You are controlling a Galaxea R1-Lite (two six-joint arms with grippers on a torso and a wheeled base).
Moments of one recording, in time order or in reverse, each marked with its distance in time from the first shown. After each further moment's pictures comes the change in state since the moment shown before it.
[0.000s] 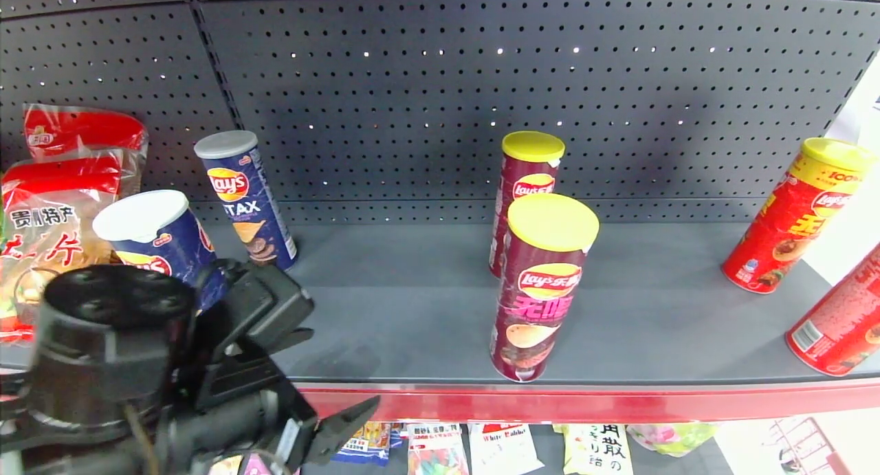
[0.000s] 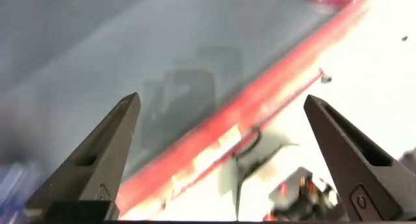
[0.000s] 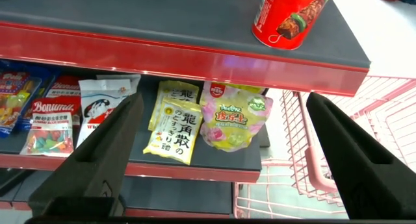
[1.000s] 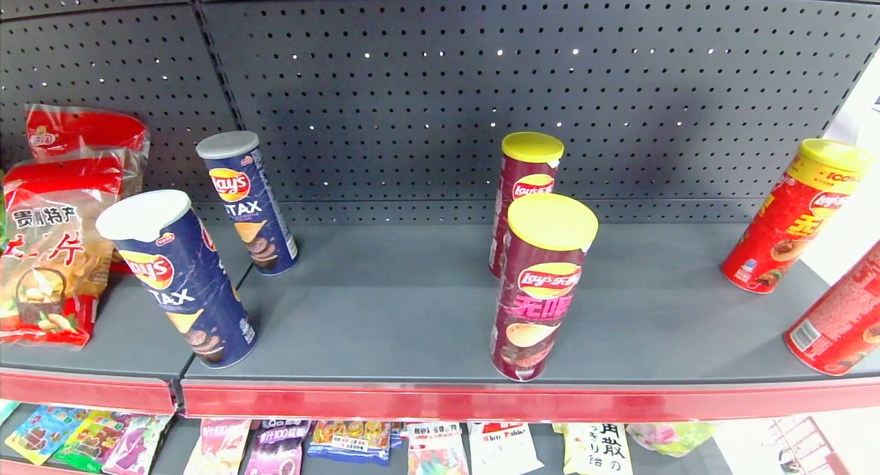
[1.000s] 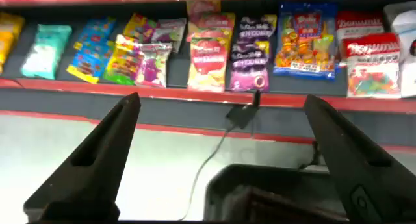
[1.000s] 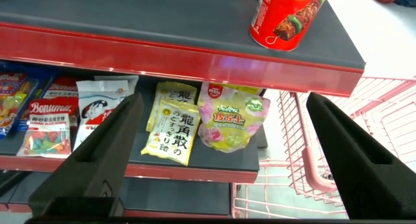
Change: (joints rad) left arm 0.574 -1.133 0.145 0.919 0.208 -0.066; right arm -0.005 -0.004 -0.001 0.000 -0.001 -0.008
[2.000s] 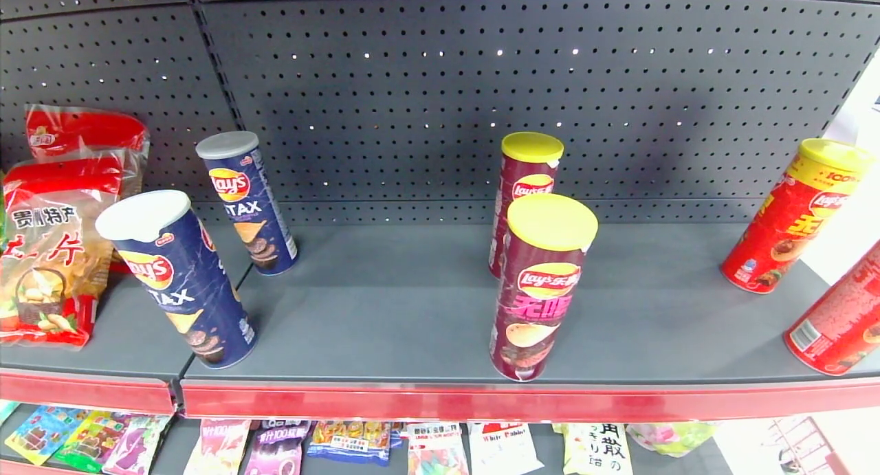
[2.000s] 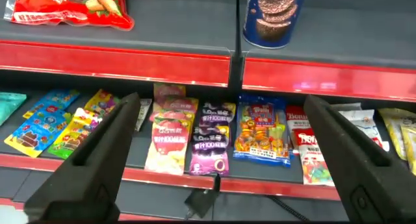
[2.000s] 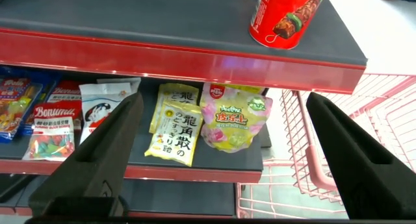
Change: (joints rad) left arm 0.011 -0.104 0.324 -0.590 -0.082 -0.034; right arm 0.000 -0.004 0.002 0.000 -0.002 0.026
